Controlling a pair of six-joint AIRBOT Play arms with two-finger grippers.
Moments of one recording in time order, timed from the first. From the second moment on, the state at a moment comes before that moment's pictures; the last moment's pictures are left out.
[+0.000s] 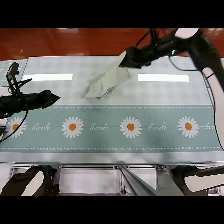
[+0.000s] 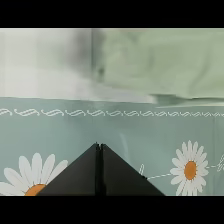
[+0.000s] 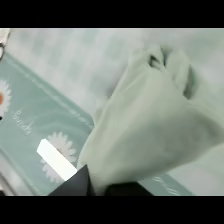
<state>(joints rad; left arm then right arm) 0.14 -0.84 0.72 0.84 -0.98 -1.31 0.23 -1.64 1.88 -0.85 1.34 1.47</state>
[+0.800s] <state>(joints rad) 0.16 -0.84 0.72 0.84 -0.94 -1.31 -0.57 -1.44 2.06 -0.98 1.67 1.56</state>
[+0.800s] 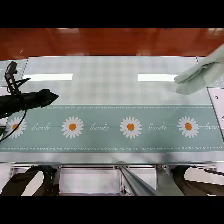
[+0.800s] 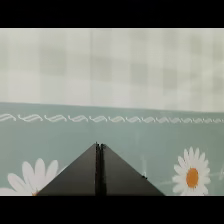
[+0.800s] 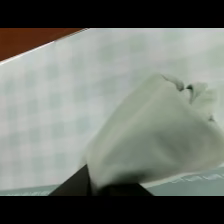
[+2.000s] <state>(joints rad) 0.21 -0.84 0.75 0.84 -0.74 -1.30 -1.36 -1.06 1.25 -1.64 1.85 1.64</state>
